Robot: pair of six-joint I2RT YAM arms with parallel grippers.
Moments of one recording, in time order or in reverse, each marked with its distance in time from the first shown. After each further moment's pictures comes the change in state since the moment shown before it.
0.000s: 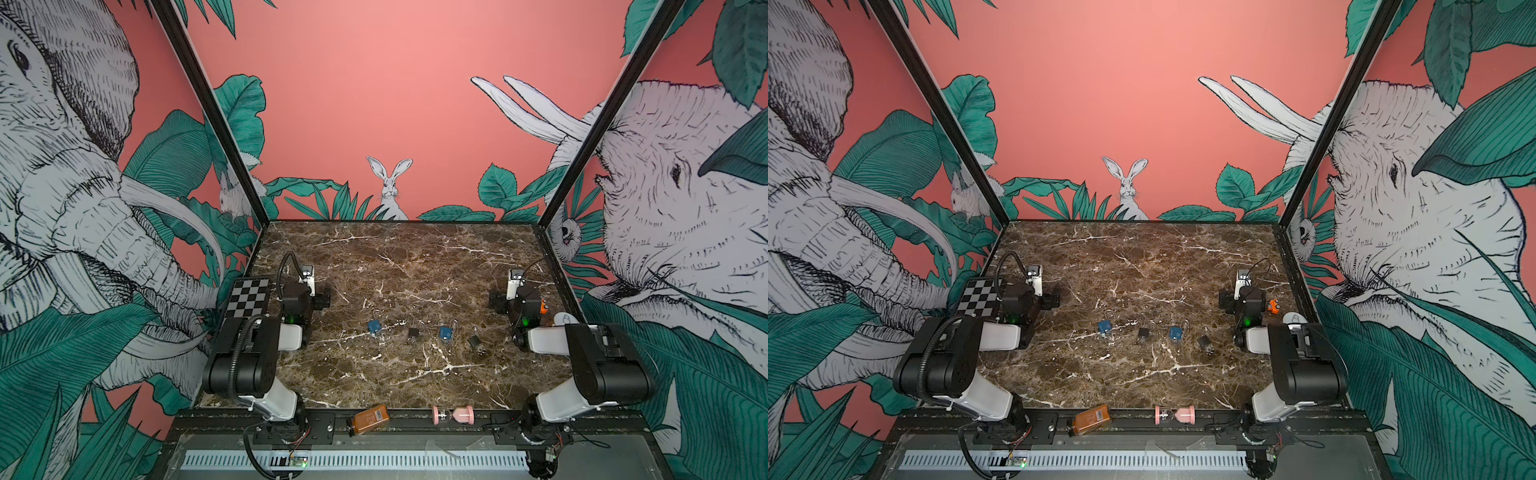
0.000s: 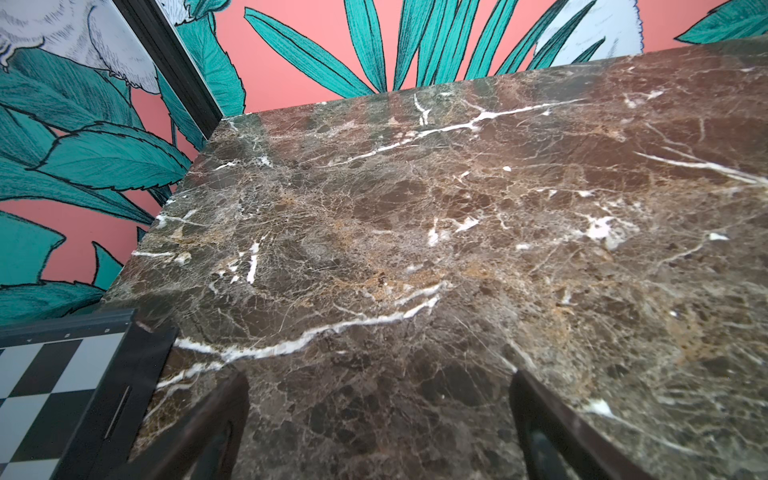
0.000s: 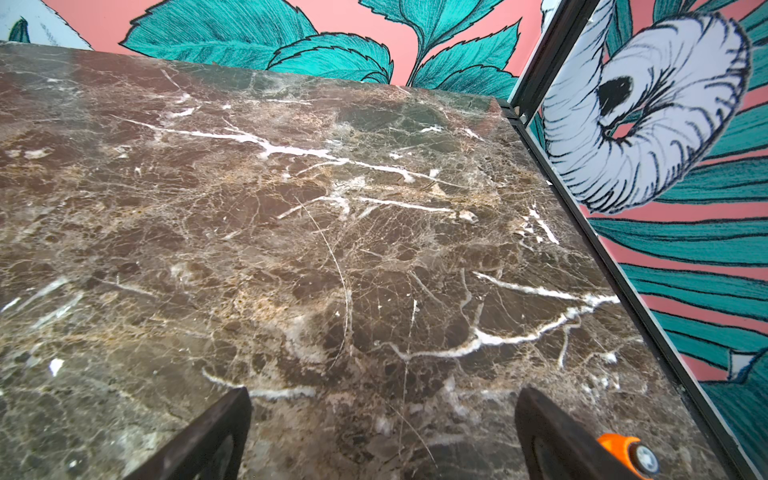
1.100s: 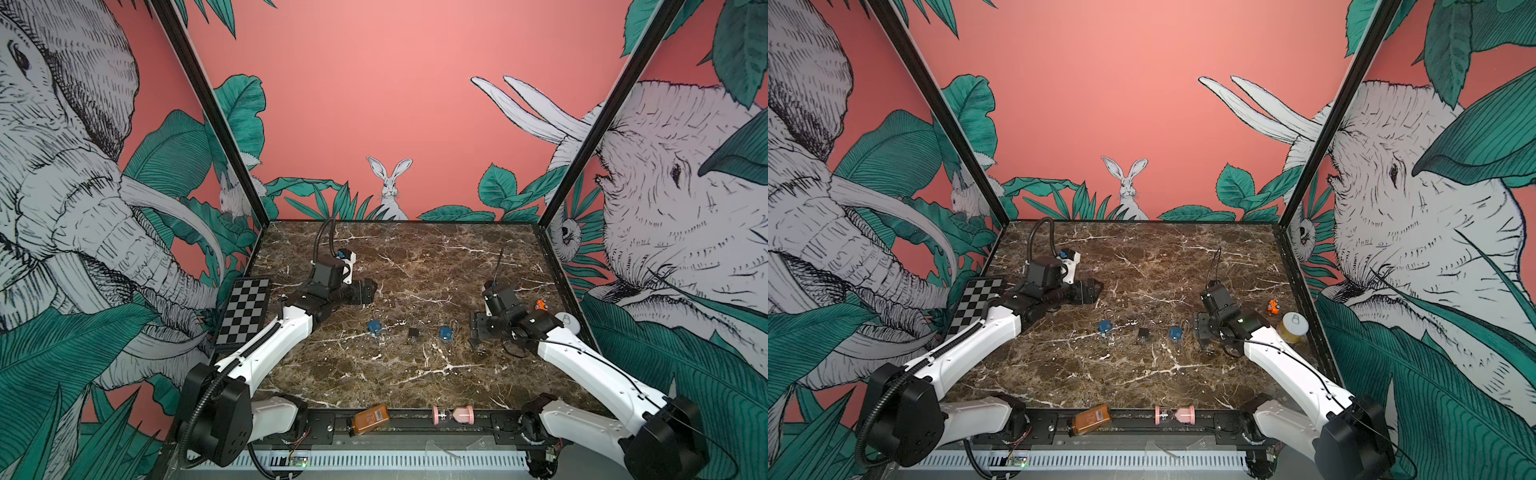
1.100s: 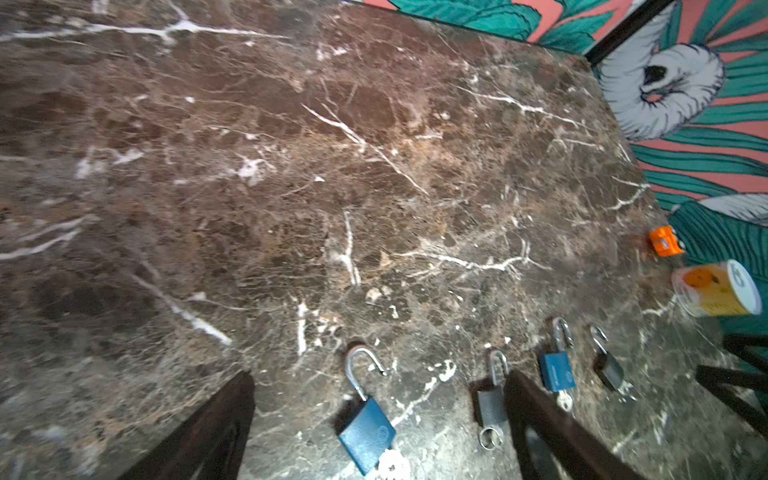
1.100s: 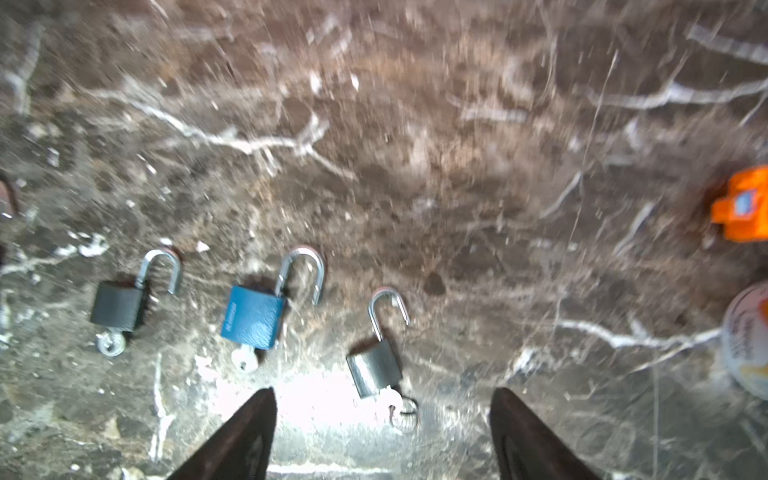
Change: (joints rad) left arm -0.404 -0.310 0.436 -1.052 0.271 -0.487; right arm 0.463 -0.454 0.331 -1.423 0.011 0.481
